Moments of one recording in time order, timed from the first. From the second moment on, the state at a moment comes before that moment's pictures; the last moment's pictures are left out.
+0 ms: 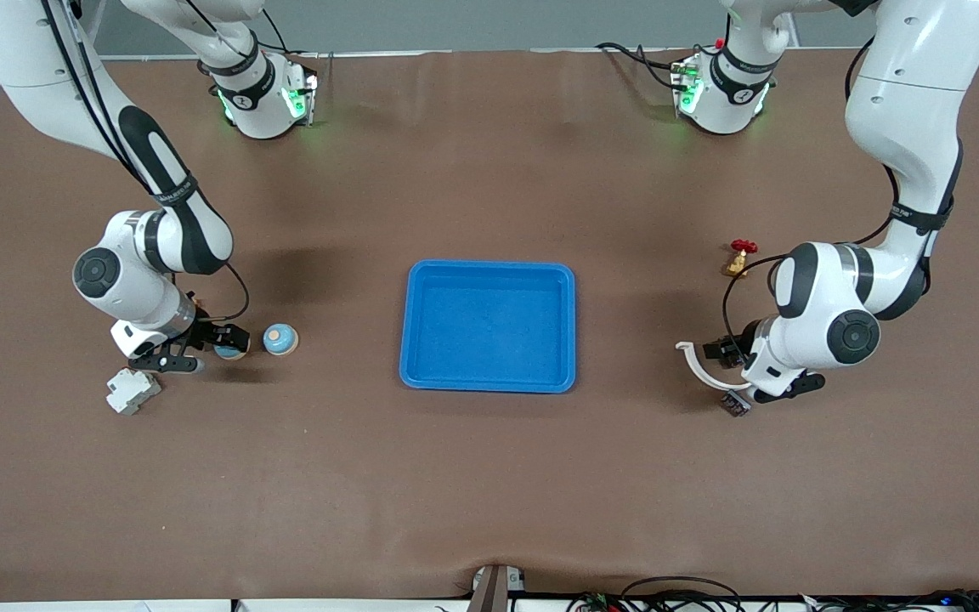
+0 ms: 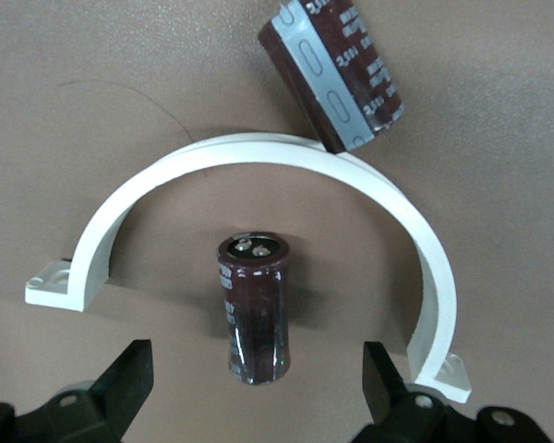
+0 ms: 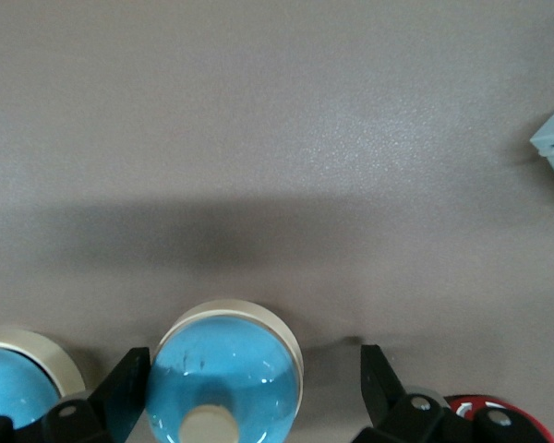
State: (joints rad) left arm 0.02 0.59 -0.14 -1.84 0.02 2.18 -0.36; right arm -0.08 0.47 0.05 -2.18 0.02 2.69 0.01
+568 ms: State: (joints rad) left arm 0.02 0.62 -0.14 -1.81 0.02 2.18 -0.36; right arm -0.08 0.47 0.05 -2.19 0.02 2.69 0.01
